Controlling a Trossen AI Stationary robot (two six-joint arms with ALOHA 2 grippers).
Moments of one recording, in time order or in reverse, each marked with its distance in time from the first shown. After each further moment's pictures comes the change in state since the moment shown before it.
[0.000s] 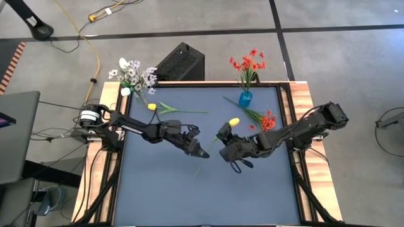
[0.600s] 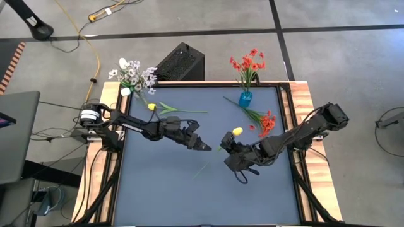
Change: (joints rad) left arm 0.037 0.000 0.000 0.080 -0.055 0.047; right arm 0.102 0.003 0.000 -0.120 -0.058 0.123
